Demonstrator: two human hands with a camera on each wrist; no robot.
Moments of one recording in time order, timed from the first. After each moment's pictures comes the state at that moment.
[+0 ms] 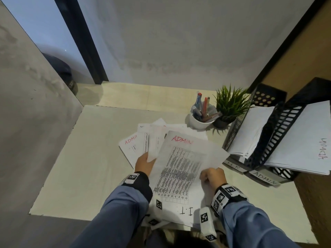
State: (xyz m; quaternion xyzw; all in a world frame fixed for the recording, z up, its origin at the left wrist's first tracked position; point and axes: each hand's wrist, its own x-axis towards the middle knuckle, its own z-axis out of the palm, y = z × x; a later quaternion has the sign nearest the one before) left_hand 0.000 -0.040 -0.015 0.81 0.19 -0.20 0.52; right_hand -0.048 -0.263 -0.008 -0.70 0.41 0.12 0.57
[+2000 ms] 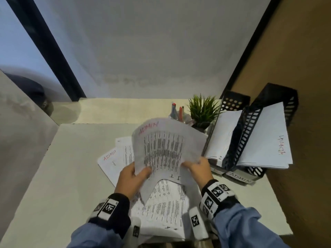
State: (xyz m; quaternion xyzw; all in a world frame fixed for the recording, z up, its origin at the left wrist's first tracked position) left_hand -0.030 -0.065 0.055 0.78 0.08 -0.17 0.60; right_hand -0.041 -0.270 0.069 -0.72 0.27 0.04 0.64
